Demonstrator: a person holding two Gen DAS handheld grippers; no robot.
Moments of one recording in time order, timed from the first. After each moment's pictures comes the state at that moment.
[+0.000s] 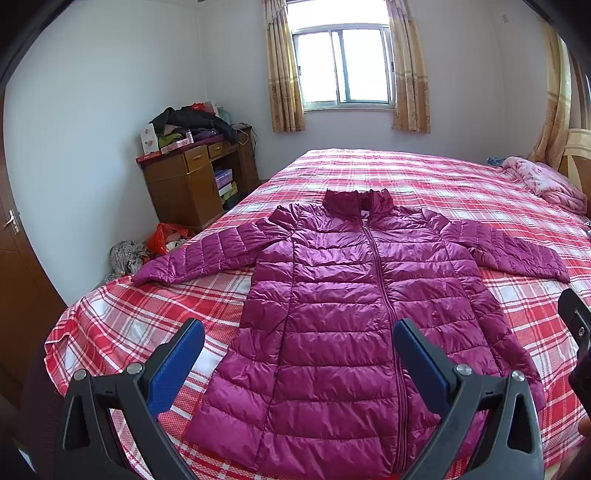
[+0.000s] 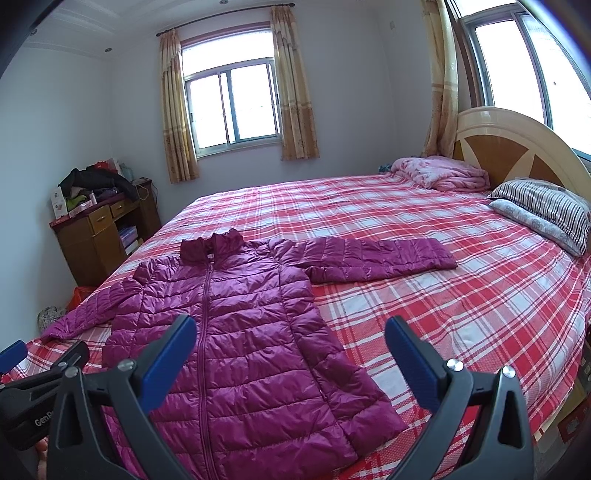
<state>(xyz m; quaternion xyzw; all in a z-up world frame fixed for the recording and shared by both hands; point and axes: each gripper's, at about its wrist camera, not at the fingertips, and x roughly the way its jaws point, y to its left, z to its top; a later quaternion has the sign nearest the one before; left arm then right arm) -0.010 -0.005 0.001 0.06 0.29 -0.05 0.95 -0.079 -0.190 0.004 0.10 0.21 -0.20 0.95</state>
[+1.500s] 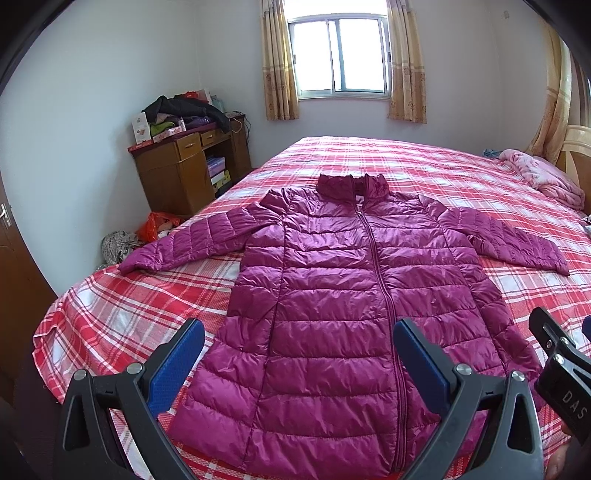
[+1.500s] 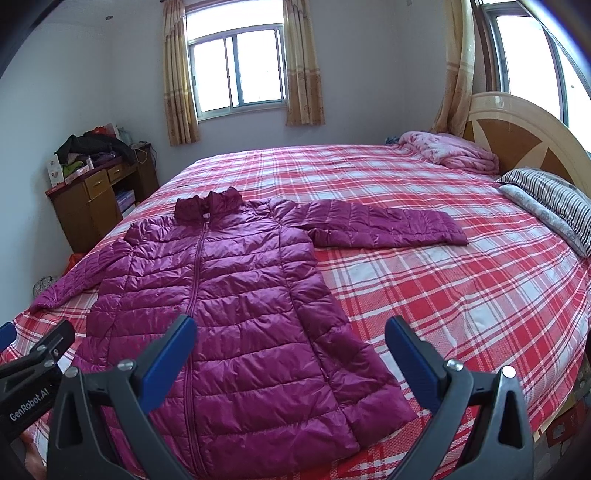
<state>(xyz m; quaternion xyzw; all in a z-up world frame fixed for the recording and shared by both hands) 0.004 -0.009 -0.020 0.06 0.32 -0.07 0.94 -0.050 -0.204 -0.033 0.10 0.29 -0.19 0.93</state>
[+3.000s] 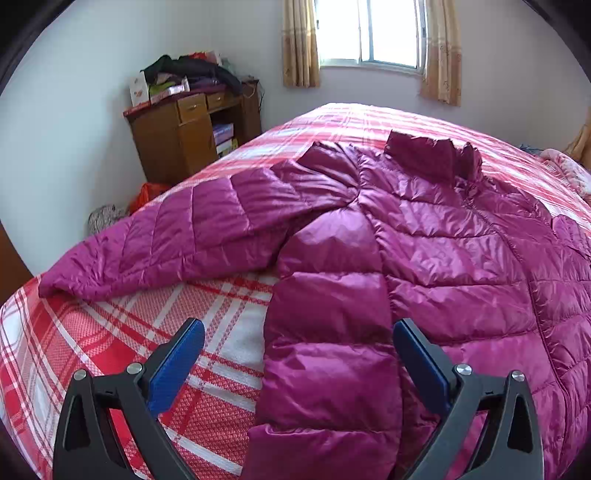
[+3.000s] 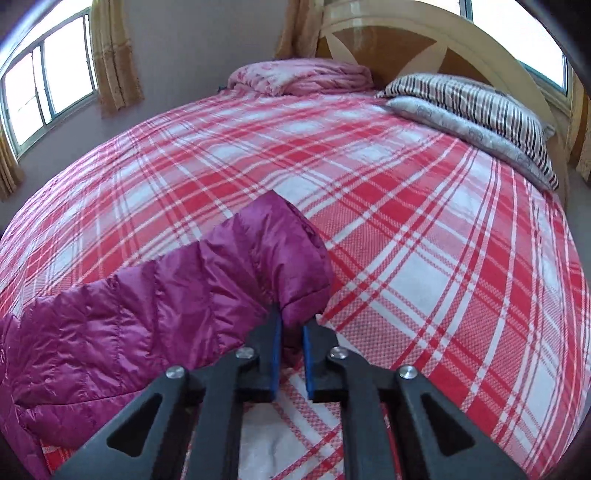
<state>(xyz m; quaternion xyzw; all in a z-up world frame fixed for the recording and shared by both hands) 0.235 0.043 -0.132 0.04 0.36 -0.05 0.93 0.090 -0.556 -0.081 0.20 0.32 -0.44 0.82</state>
